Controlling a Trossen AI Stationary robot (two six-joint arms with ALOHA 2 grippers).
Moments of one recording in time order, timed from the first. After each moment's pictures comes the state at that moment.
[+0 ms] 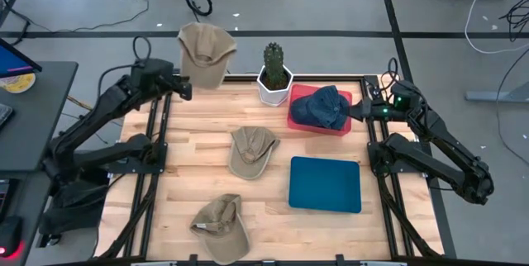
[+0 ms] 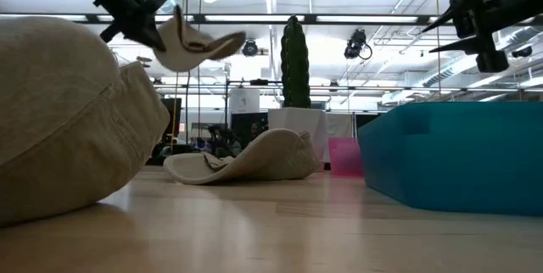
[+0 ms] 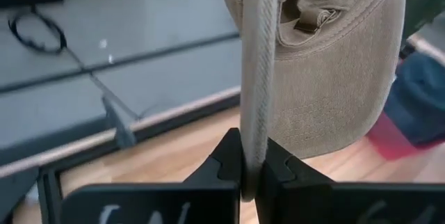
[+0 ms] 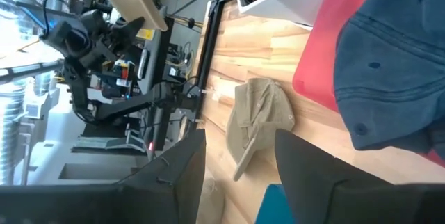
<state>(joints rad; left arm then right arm) 0.78 0.78 0.88 -0.61 -0.15 -0.29 -0.82 0.41 0.56 -0.54 -0.57 1.03</state>
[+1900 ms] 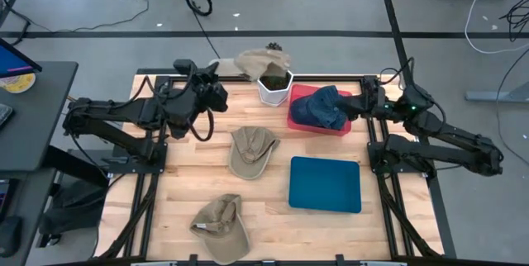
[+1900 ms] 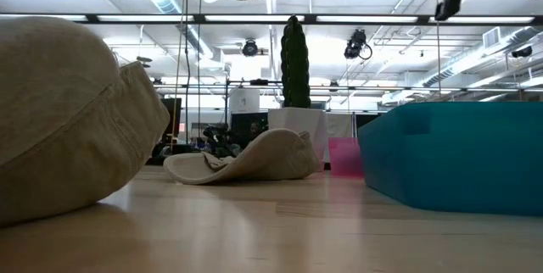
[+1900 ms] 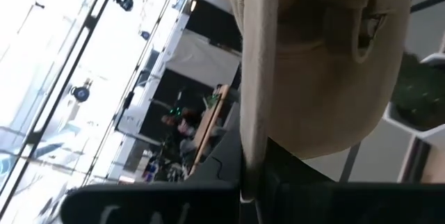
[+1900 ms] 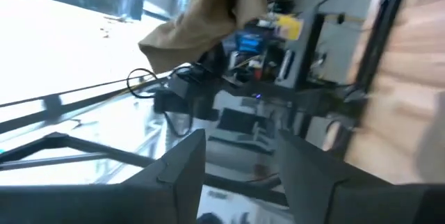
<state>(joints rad) -0.14 1.27 1.40 -0.23 -1.30 0.95 -0.40 0.52 0.56 0.15 -0.32 1.43</state>
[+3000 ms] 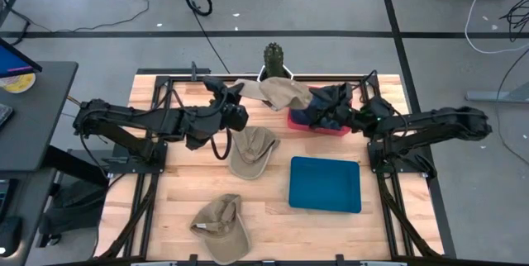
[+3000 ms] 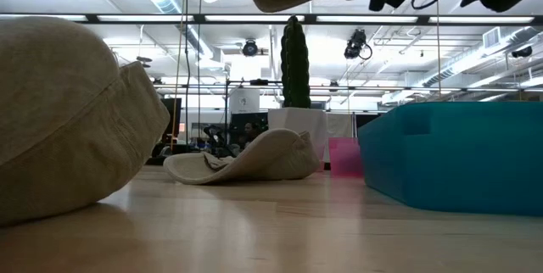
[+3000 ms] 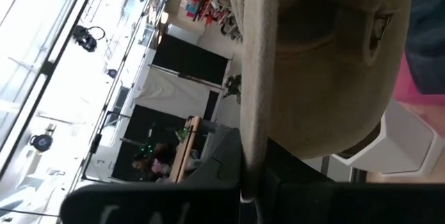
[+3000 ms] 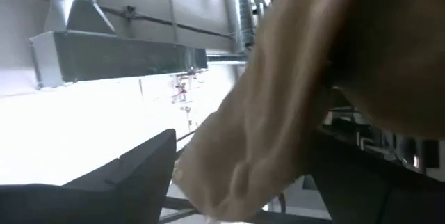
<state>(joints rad) -0.18 1.40 1.40 -0.23 -1.17 0.89 -0.10 1.07 0.56 0.94 0.11 1.75</state>
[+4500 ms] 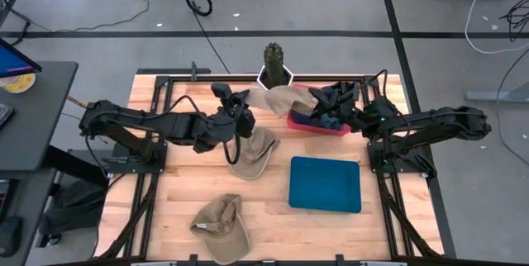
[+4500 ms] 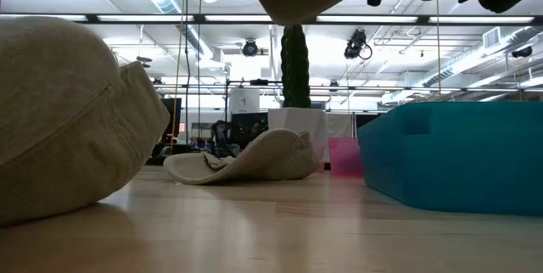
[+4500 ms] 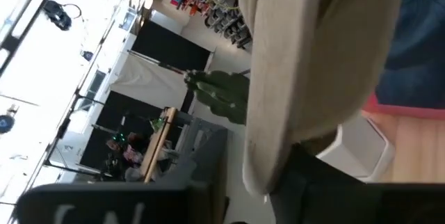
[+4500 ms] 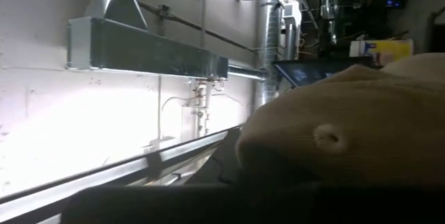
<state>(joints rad) -0.19 1.47 1.40 -0.31 -1.15 0.65 -0.10 1.08 0.56 1.08 0.17 1.56</state>
